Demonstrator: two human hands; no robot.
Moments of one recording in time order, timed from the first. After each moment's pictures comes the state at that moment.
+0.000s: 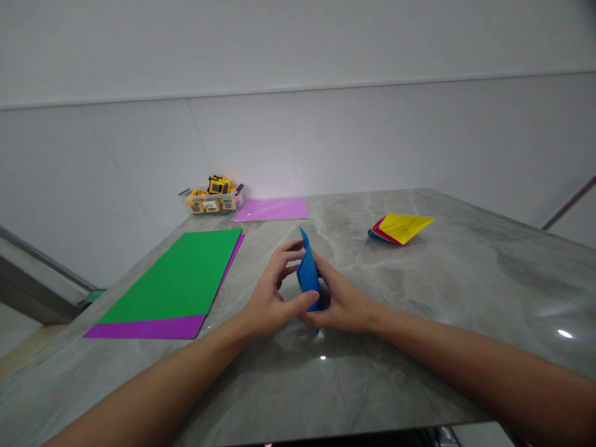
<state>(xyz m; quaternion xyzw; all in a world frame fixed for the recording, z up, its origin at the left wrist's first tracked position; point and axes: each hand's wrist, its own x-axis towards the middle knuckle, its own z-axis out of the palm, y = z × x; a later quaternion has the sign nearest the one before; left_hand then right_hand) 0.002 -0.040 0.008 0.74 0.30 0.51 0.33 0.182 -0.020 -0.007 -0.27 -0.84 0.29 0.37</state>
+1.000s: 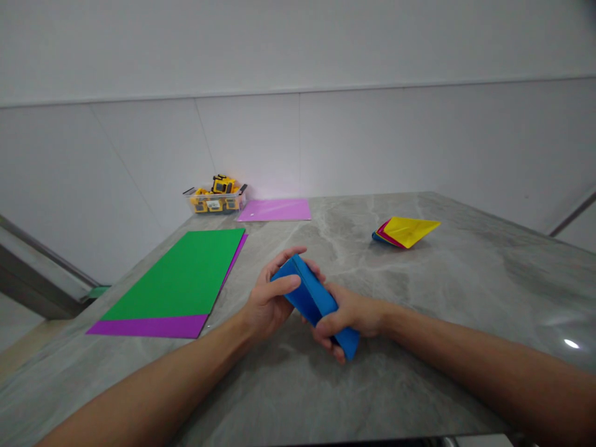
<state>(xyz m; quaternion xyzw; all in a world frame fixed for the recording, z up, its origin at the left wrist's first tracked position) 0.012 -0.047 0.017 0.42 0.17 0.55 0.71 0.183 -0.024 0.004 -0.24 -0.53 0.81 0.10</state>
